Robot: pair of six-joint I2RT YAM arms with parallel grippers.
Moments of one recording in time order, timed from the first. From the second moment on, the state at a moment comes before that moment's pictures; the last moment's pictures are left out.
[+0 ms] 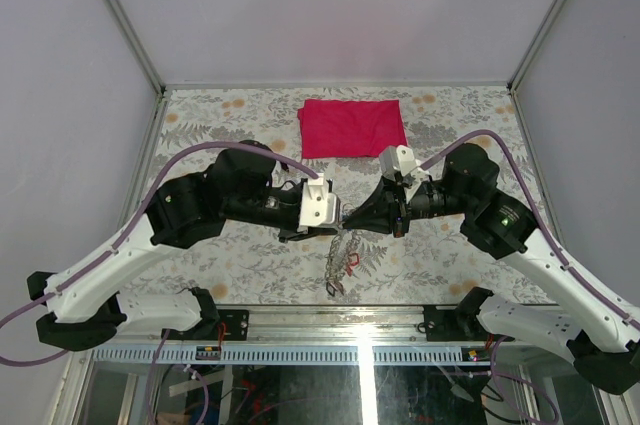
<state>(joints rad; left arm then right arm) -1.03 1.14 1.52 -0.85 0.49 0.48 0.78 0.93 1.10 -0.28 -0.88 -0.03</state>
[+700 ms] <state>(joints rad) -1.03 1.13 1.52 -0.86 0.48 0.48 0.78 0.93 1.10 -0.28 -0.88 -0.03</state>
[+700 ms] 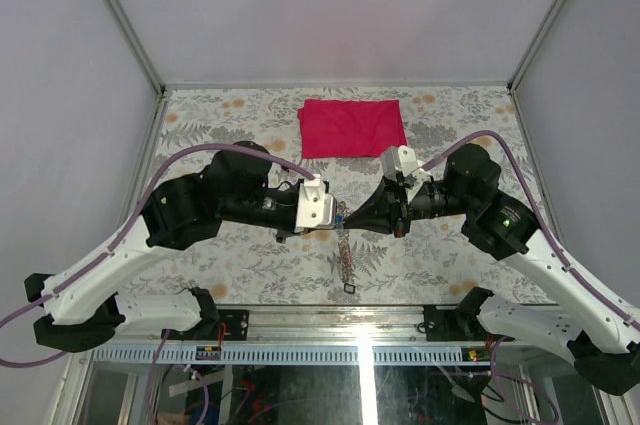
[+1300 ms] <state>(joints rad) -1.04 1.05 1.44 -0.73 0.47 0.44 0.78 0.86 0.98 0.03 -0.87 0.19</state>
